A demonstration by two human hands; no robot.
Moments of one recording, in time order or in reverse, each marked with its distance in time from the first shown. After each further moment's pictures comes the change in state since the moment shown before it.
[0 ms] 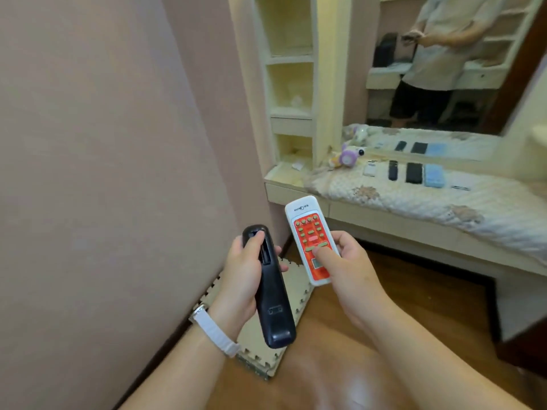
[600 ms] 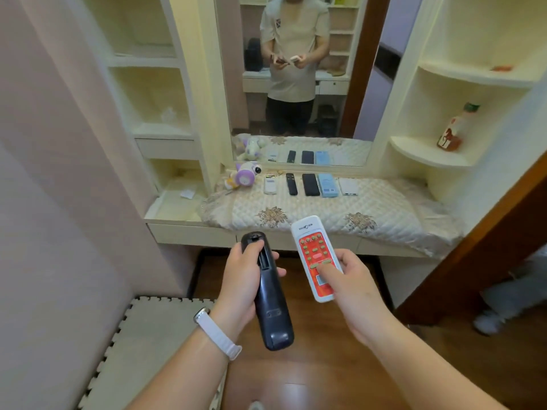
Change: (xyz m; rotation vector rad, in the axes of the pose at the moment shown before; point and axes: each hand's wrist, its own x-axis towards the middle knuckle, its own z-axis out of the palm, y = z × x) left_hand 0.193 -0.011 0.174 -0.018 -0.443 -0.169; right_hand 0.146 0.014 -0.109 -0.110 0.516 0.136
